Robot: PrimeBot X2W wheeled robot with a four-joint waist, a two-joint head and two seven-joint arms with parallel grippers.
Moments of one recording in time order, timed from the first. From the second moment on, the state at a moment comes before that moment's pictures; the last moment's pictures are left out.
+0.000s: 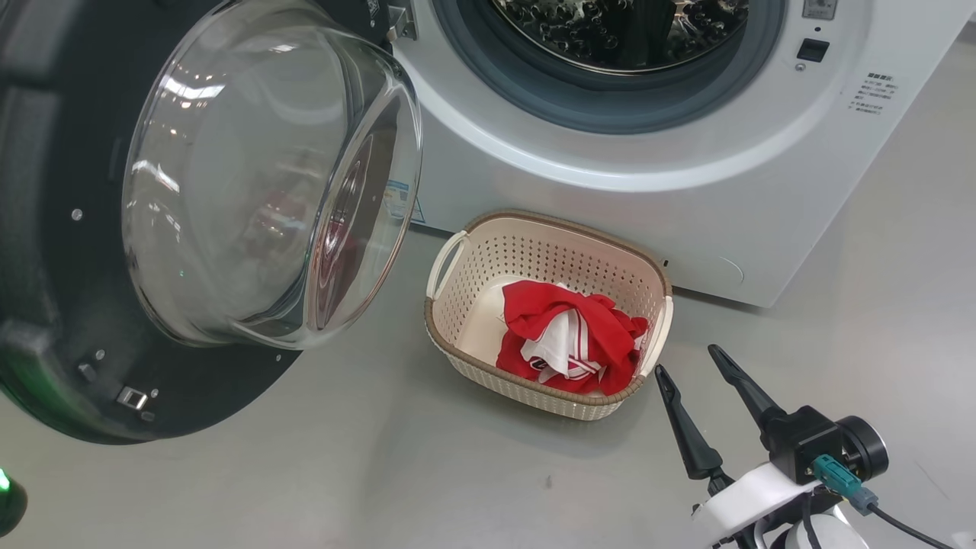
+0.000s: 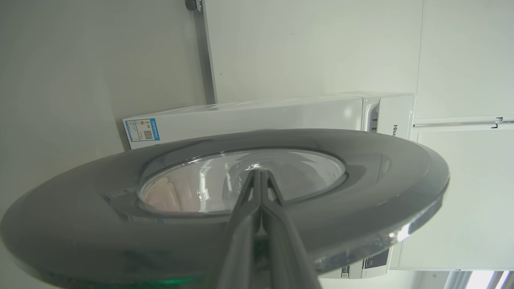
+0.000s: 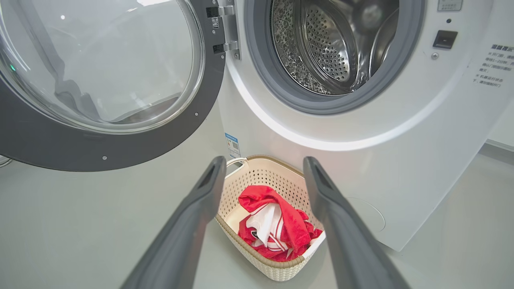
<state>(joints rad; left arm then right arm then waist) -0.20 0.37 0.25 0.33 -1.98 -0.08 0.54 0.01 -0.12 0.29 0.15 0.20 0.07 -0.23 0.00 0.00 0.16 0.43</state>
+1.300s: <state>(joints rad) 0.01 0.26 0.18 0.05 -1.98 -0.12 0.78 -0.03 -0.09 0.28 0.16 0.21 0.05 -0.24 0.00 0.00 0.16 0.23</state>
